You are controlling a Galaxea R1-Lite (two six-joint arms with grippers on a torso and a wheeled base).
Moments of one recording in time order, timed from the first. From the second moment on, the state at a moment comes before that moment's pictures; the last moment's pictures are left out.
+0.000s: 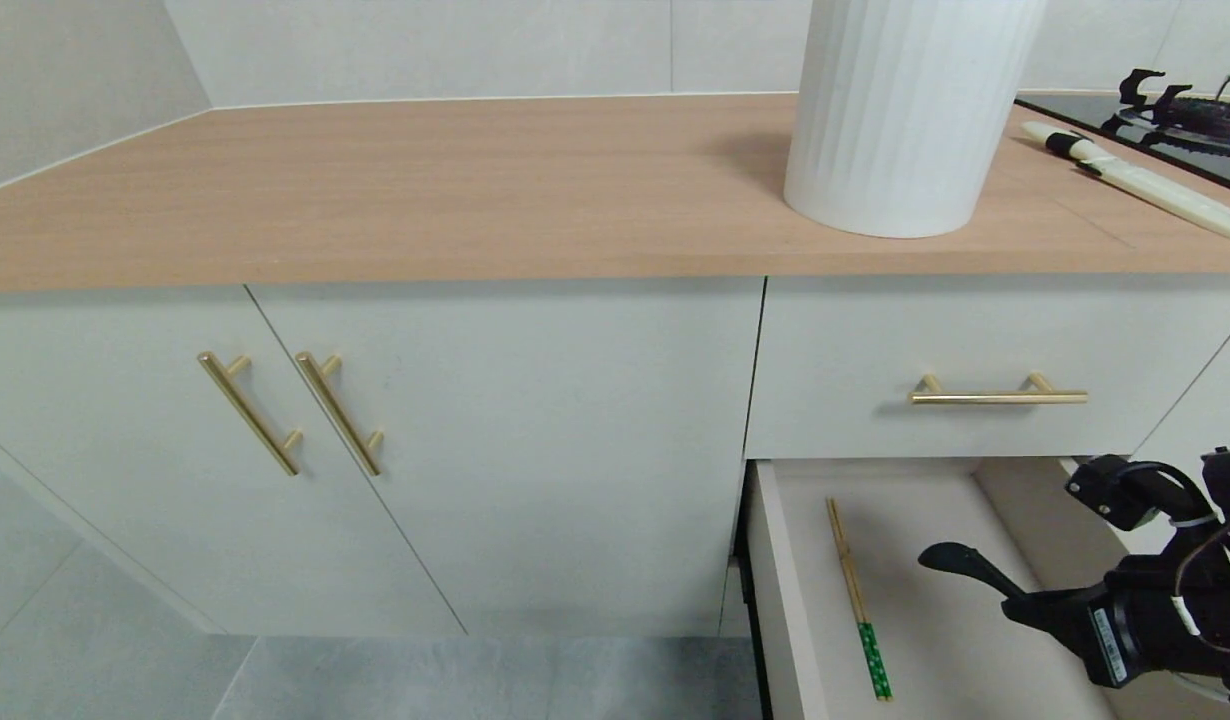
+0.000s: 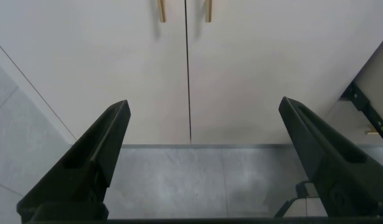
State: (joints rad) left arm 0.00 0.00 0.00 0.00 0.00 0.00; right arm 0.18 1.42 -0.46 -0.19 0.20 -0.08
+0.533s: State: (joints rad) left arm 0.00 0.00 0.00 0.00 -0.01 0.00; right arm 0.18 1.78 -0.48 -0.49 -0.02 0.07
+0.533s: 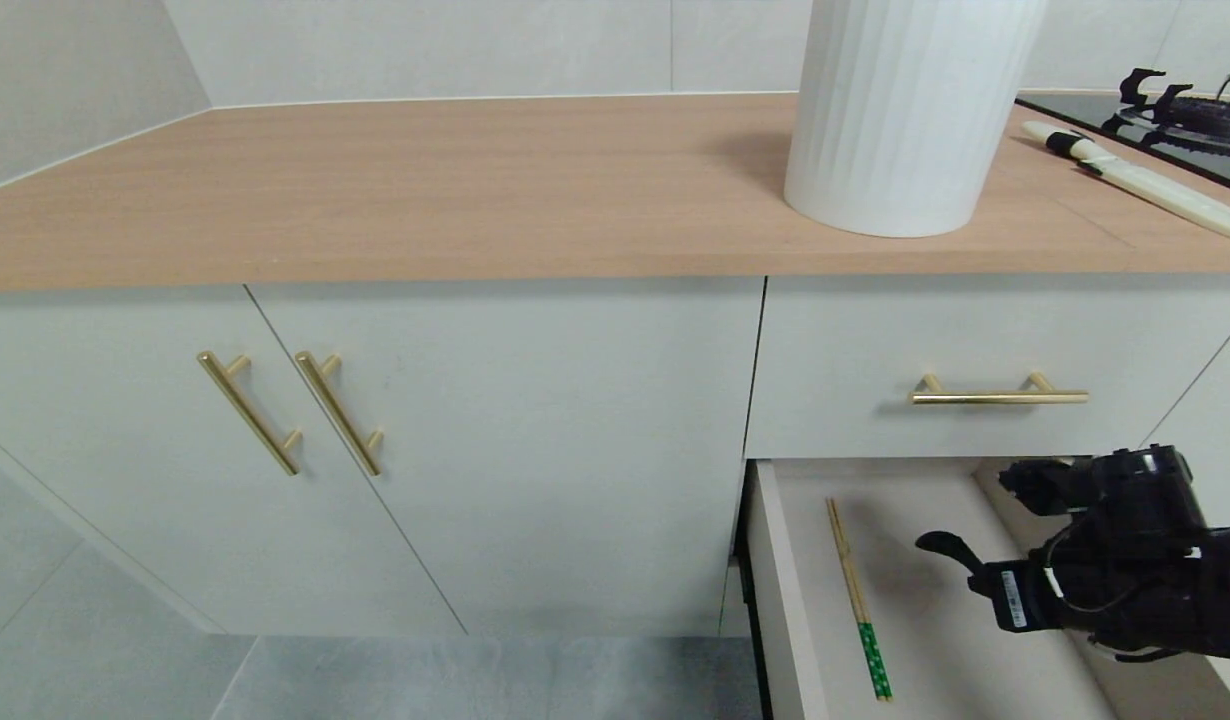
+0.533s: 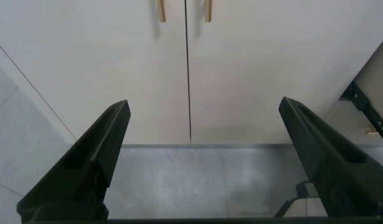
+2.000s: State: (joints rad) left arm 0.00 0.00 0.00 0.00 0.00 0.00; right arm 0.15 2.01 -0.43 -0.84 -0.11 0.15
